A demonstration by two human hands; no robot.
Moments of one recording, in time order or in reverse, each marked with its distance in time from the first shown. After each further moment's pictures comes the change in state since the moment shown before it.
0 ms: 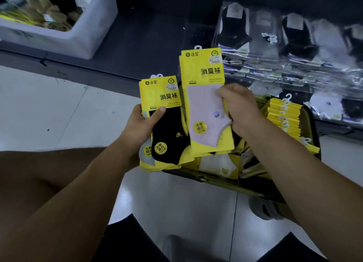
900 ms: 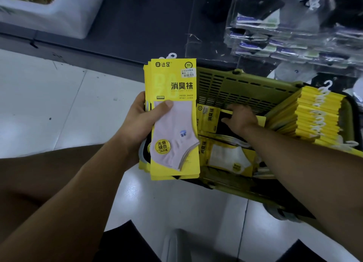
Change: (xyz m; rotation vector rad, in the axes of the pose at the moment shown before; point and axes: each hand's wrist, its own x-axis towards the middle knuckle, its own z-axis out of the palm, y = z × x) left_hand 0.006 0.004 0.002 -0.095 -0.076 -0.081; right_hand 0.109 0.152 -0.015 -1.206 -0.178 0.004
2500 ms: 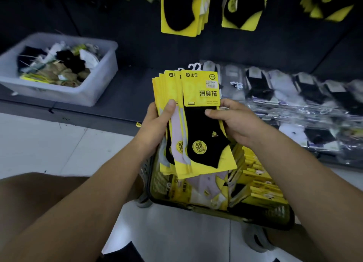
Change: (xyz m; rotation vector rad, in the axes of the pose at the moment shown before) left_hand -0.038 0.097 0.100 0.212 -0.054 0.361; right_hand -0.156 -0.059 -0.205 1.269 -0.016 -0.201
